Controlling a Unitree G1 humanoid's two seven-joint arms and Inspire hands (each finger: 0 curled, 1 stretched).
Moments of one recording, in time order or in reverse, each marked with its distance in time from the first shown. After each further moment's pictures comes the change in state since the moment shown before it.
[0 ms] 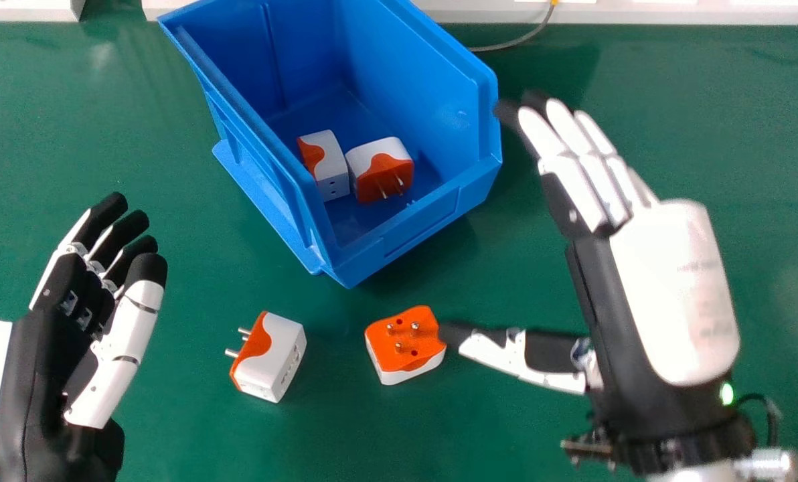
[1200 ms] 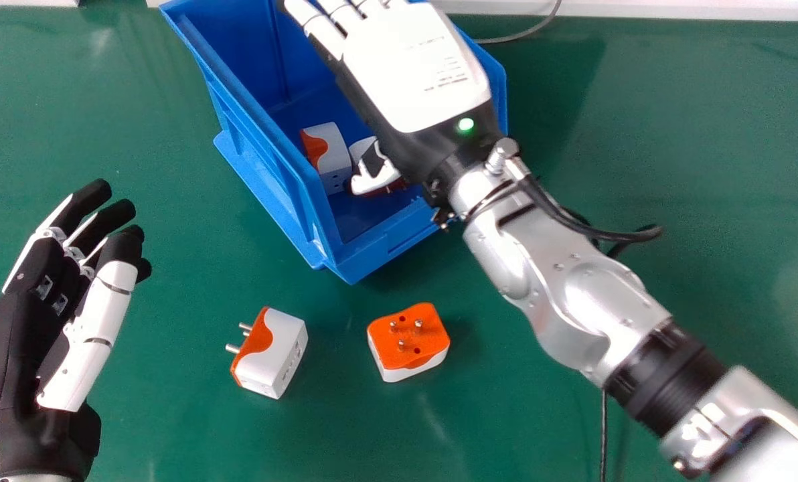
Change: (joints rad) left arm -0.035 0.047 0.056 -0.070 -0.022 0.103 0.019; right arm -1.139 0.043 0.307 0.826 -0.030 0.288 0.151
